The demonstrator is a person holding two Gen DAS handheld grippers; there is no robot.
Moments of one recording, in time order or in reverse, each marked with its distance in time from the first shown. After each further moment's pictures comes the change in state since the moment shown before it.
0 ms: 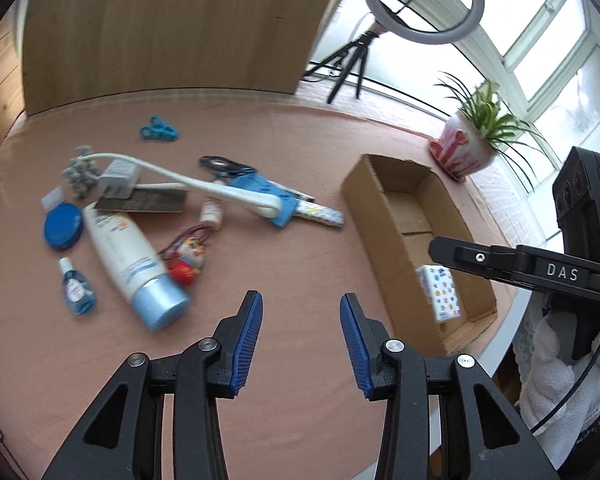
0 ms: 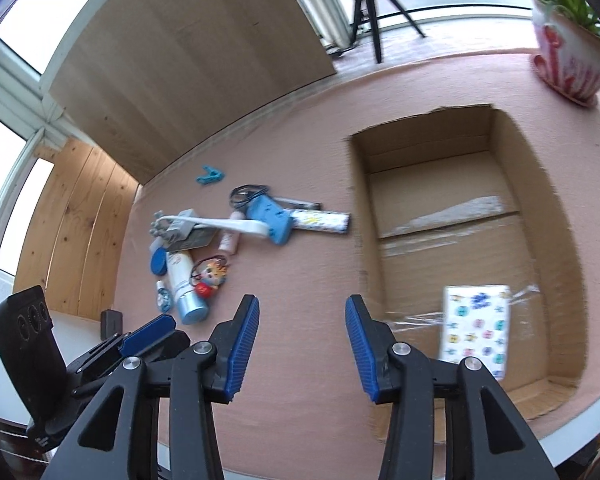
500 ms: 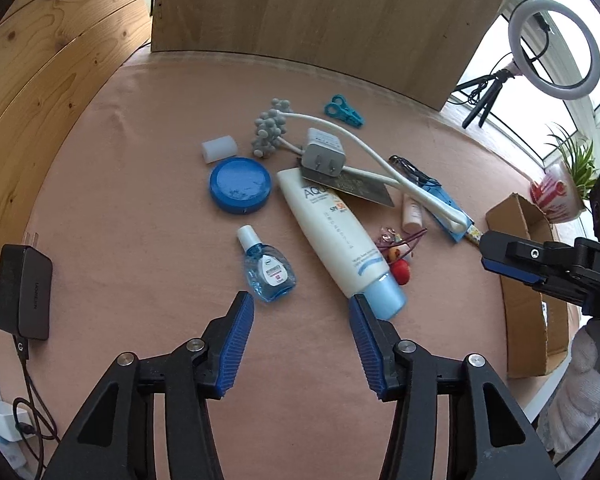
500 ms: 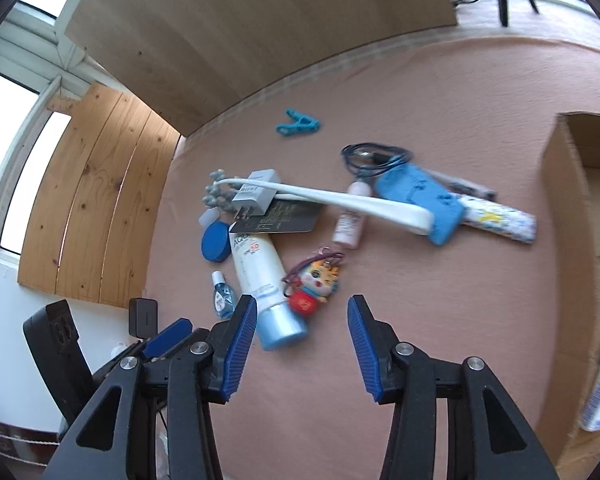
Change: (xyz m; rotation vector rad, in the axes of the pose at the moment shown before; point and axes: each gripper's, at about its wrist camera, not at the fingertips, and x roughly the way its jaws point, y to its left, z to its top) left arm -0.012 0.138 -0.013 -0.209 0.021 0.217; right arm 0.109 0.099 0.015 -0.066 0.161 0.124
